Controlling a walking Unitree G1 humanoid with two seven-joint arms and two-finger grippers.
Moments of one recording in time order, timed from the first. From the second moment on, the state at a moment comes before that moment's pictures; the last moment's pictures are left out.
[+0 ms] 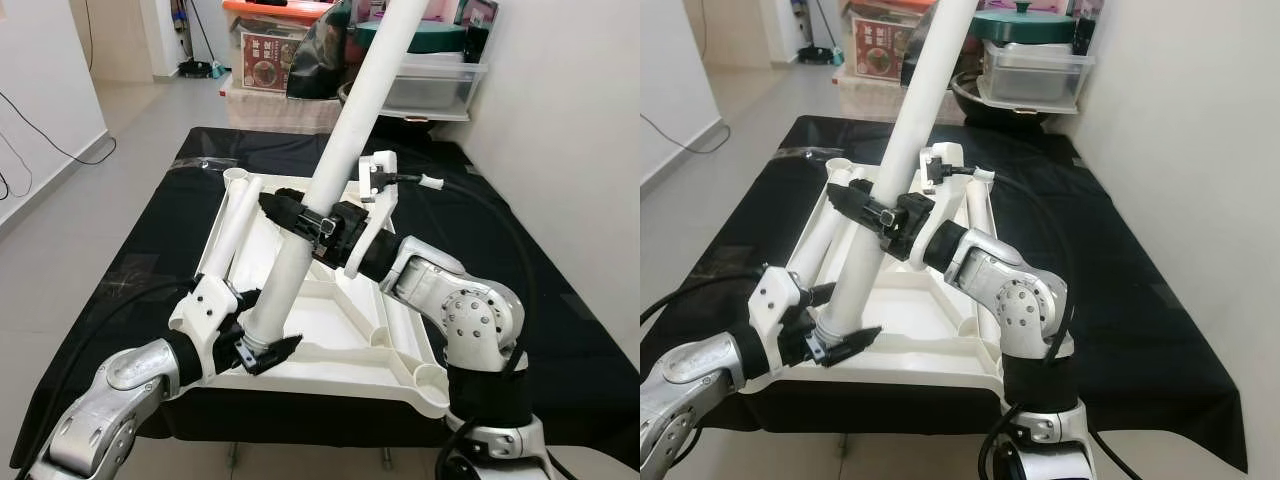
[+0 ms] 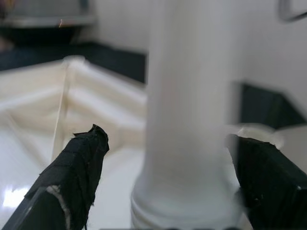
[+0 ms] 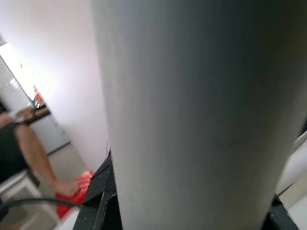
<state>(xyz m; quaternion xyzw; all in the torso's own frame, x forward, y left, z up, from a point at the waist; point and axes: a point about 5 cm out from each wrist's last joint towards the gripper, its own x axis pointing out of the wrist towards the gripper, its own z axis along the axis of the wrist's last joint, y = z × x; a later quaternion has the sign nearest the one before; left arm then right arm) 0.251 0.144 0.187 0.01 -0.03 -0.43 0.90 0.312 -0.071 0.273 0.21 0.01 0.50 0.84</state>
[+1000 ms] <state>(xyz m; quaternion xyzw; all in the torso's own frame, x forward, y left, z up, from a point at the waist) 0.214 0.141 0.169 -0.02 0.03 -0.45 0.89 0.339 -0.219 0.390 0.15 -0.19 0.48 0.84</state>
